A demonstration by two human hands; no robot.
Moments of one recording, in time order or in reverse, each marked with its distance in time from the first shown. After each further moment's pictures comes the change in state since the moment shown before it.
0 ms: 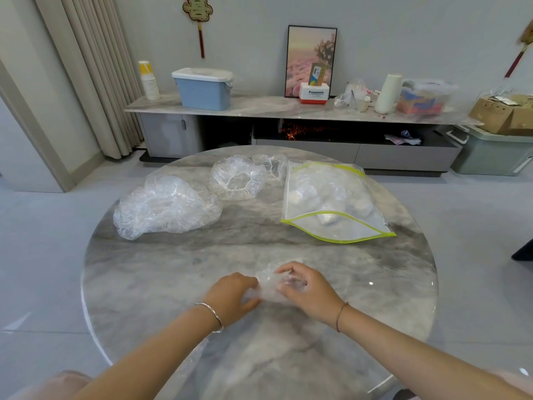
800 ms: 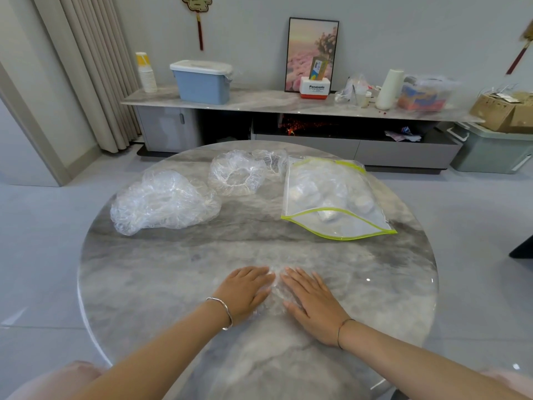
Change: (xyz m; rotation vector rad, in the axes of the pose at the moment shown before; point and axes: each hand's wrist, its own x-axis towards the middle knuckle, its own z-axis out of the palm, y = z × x) left_hand 0.013 0.007 0.016 0.218 -0.054 0.118; right_hand -0.013 0.036 0.000 -0.853 -0.187 -0.114
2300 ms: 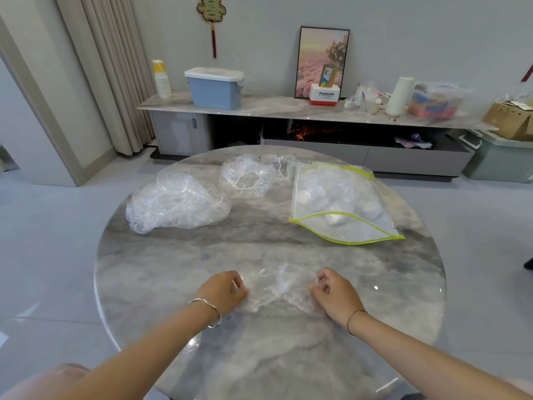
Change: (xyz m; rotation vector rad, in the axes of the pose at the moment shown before) left_hand -0.032 -0.018 -0.020 -0.411 0.086 -0.488; right_hand 0.000 0.007 -0.022 0.494 0.234 0.471
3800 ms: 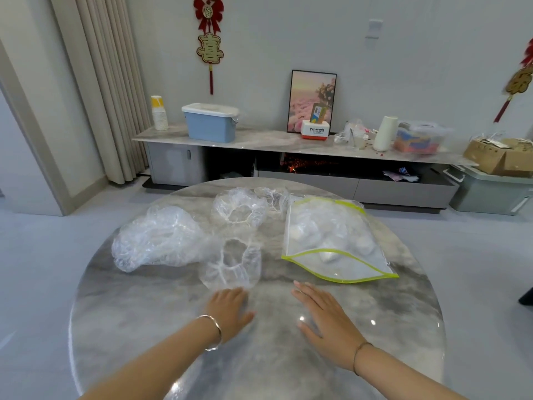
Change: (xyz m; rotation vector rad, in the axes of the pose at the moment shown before) left_hand 0.052 0.019 -0.001 0.466 -0.130 0.133; right_hand 0.022 -0.010 -0.025 -0.499 -0.170 -0.535
